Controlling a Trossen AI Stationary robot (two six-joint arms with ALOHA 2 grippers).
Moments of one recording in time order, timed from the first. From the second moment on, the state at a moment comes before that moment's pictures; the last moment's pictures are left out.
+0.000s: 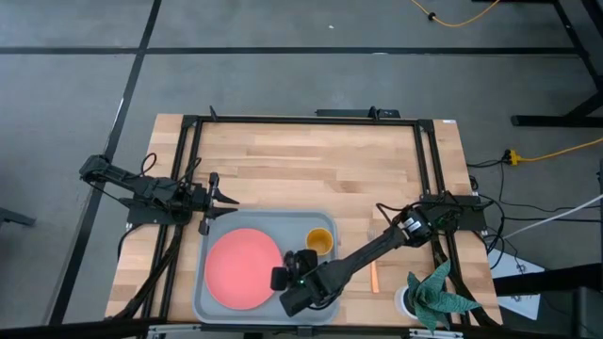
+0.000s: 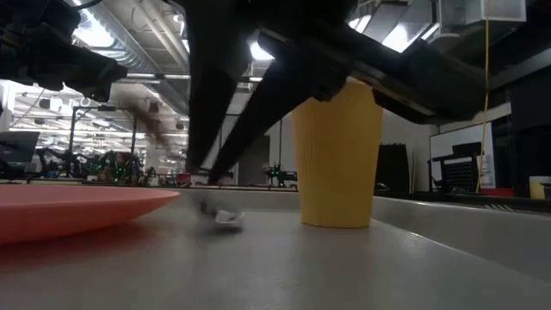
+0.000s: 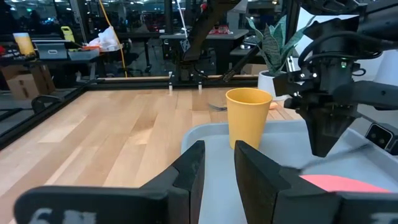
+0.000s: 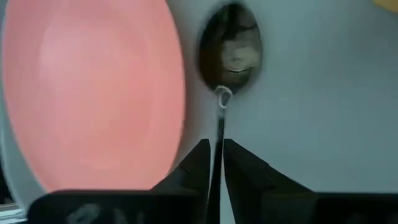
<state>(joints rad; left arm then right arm) -0.34 0.08 0.01 0.06 -0.30 -0.02 0.54 2.43 2.09 -0.88 0.39 2.09</state>
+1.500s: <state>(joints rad) -0.34 0.08 0.01 0.06 -0.30 -0.02 0.55 2.42 2.36 -1.29 0.18 1.97</state>
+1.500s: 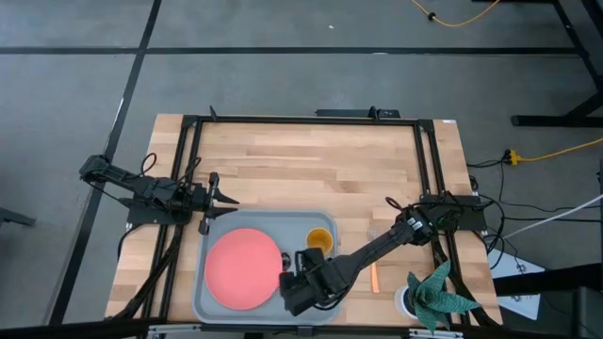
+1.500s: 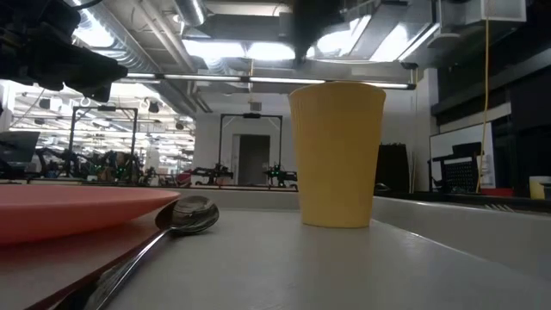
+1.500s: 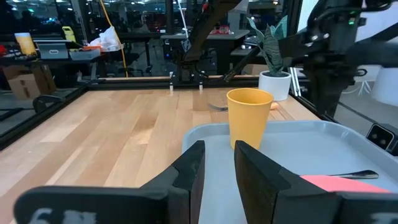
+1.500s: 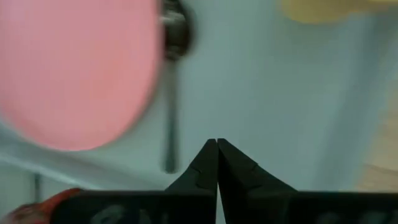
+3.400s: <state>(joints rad) -0.34 0.08 0.01 0.06 -0.30 -0.02 0.48 2.43 2.32 -1.34 0.33 1.80</state>
